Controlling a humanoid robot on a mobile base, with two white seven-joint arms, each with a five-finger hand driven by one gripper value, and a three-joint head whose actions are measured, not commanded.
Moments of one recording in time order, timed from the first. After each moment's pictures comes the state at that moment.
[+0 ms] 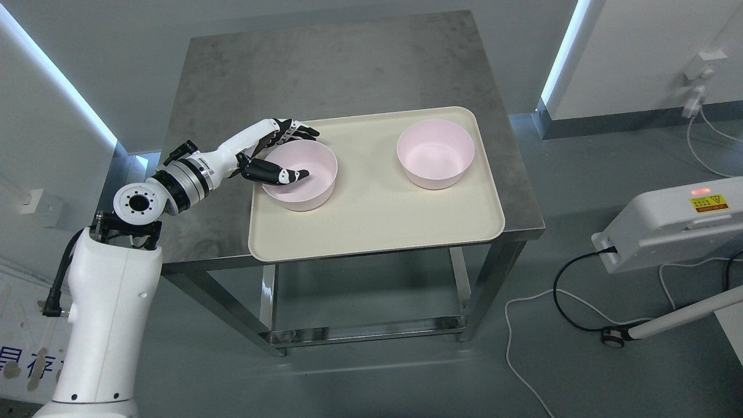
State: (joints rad) left arm -0.62 0.33 -0.12 -1.36 -0.23 0.05 -0.76; right arm 0.04 0.00 0.00 0.00 0.00 -0.25 0.00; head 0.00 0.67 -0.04
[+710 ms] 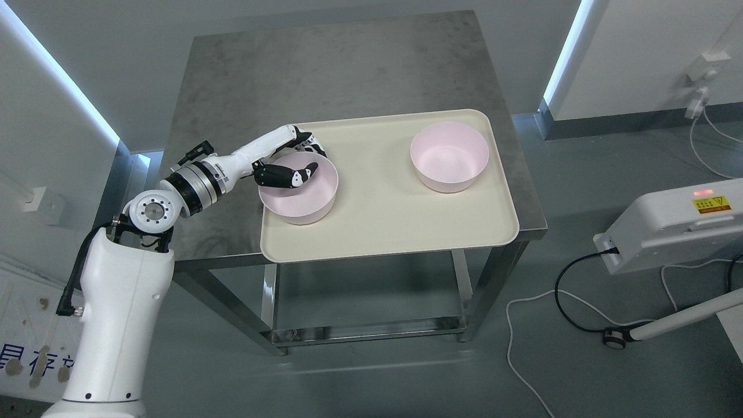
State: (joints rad) left arm -0.62 0.31 -0.14 -1.35 -0.33 -0.14 -0.78; right arm 0.04 0.00 0.00 0.00 0.00 -0.25 0.00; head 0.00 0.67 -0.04
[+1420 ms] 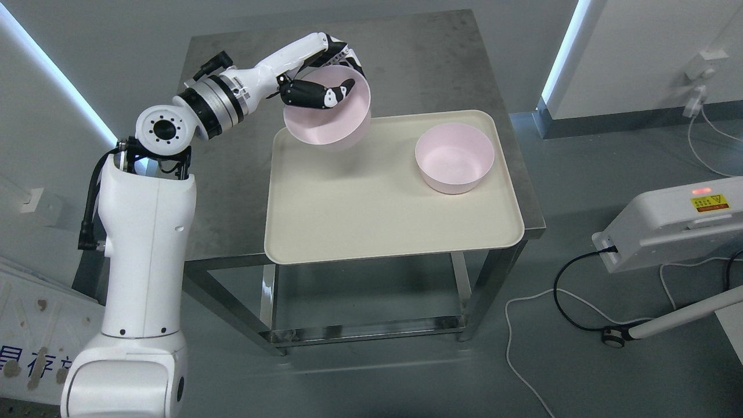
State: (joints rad) left arm -0.89 0.14 -0.13 -1.37 -0.34 -0.02 -0.85; right arm 0.04 0.00 0.00 0.00 0.00 -0.25 0.00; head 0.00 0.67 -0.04
